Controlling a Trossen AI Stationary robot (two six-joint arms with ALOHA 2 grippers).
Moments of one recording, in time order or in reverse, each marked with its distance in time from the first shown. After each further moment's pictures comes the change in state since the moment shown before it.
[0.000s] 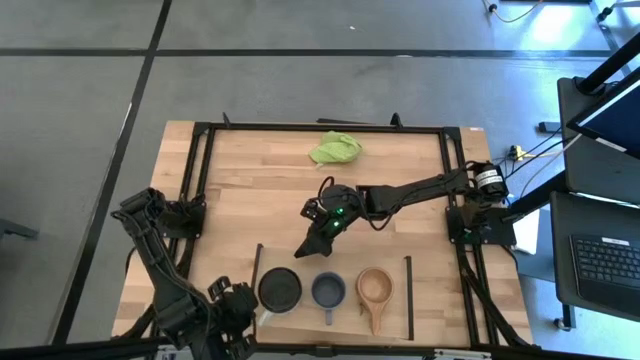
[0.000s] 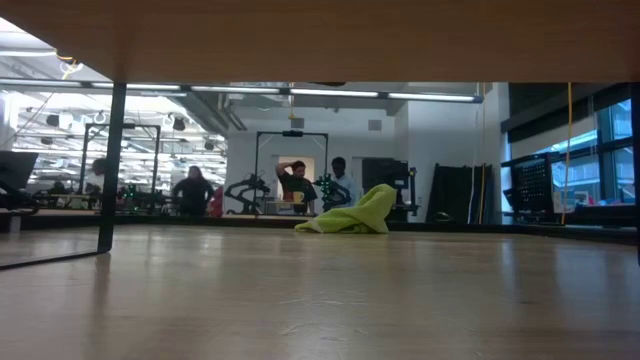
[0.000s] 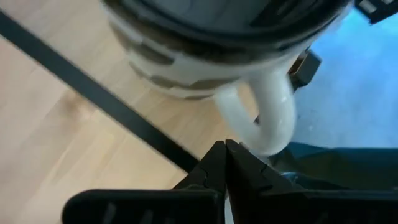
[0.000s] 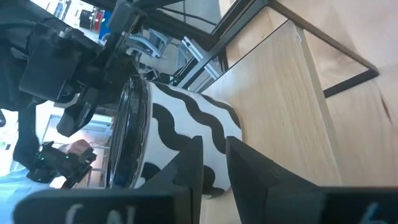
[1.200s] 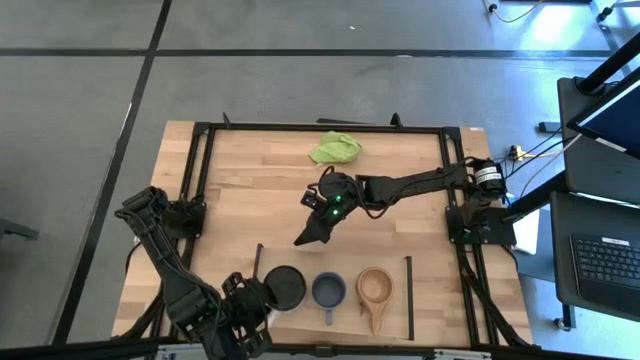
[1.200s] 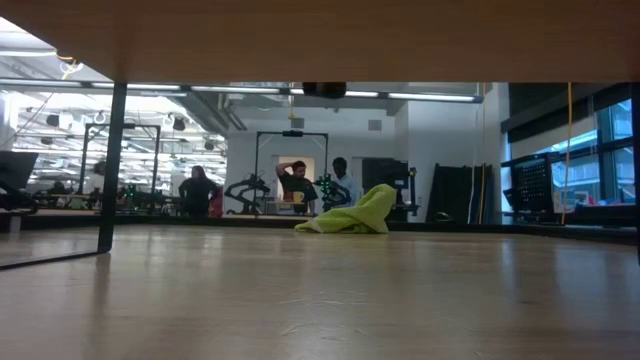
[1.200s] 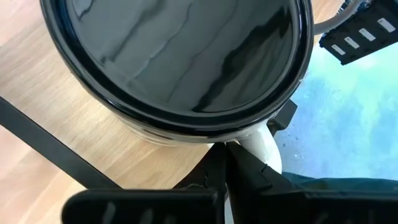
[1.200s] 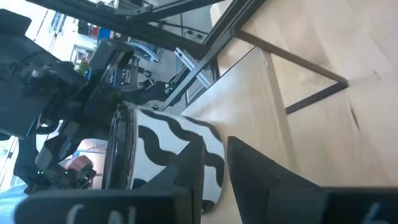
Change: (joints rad) left arm 0.058 0.000 0.000 0.093 -0.102 0.065; right arm -0.067 0.000 0.000 -0.023 -0.053 -0.012
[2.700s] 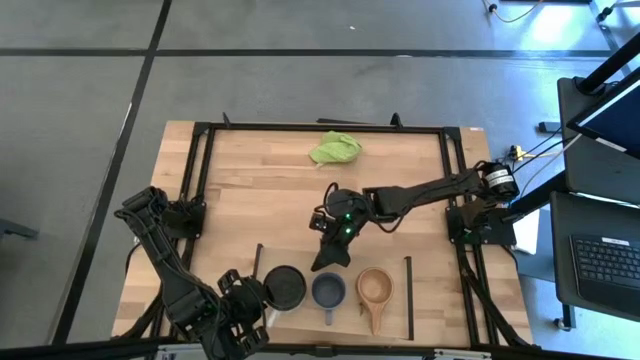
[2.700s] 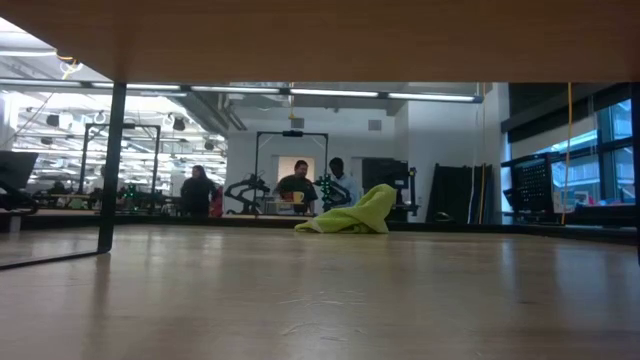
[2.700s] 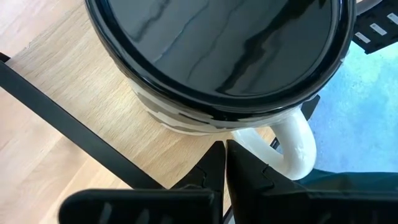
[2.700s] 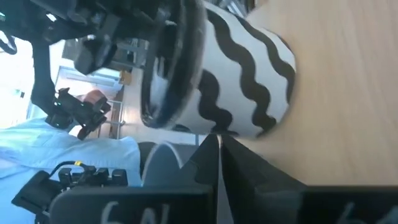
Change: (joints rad) left arm -0.008 0.000 0.000 -0.073 0.023 -0.011; right arm 0.112 -0.074 0.000 -0.138 -0.082 -0.074
